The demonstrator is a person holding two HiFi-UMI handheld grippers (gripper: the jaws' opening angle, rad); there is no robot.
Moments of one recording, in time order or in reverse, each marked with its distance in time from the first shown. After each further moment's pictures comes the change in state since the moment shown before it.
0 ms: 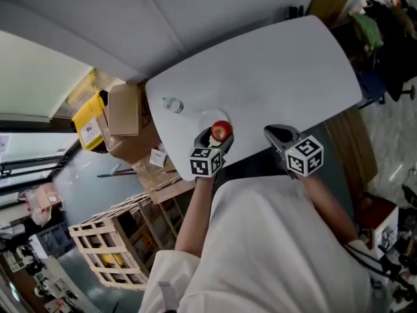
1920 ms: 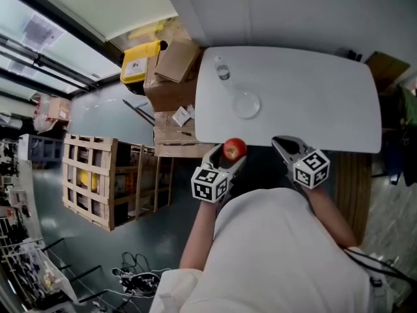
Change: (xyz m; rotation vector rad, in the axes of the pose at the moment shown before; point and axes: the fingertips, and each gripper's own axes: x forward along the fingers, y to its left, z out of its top) left arm -0.168 -0.114 -0.075 -0.155 -0.266 0.246; right arm -0.048 0.107 -0.035 -0.248 0.020 0.418
